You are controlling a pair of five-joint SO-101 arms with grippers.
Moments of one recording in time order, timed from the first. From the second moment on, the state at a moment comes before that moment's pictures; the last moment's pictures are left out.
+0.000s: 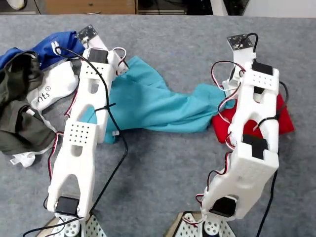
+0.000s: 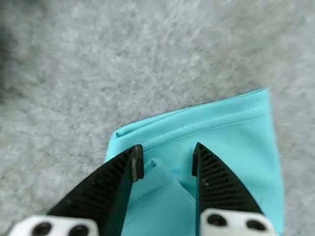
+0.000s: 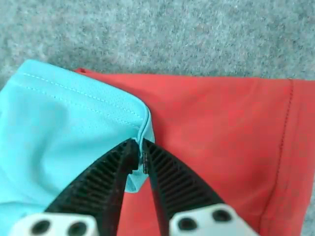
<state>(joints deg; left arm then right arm) 4.2 71.0 -80.6 82.9 32.6 13.9 24.4 -6.7 63.3 20.6</state>
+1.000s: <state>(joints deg) 4.5 71.7 -89.9 96.1 32.6 13.9 24.4 -6.5 62.0 20.6</state>
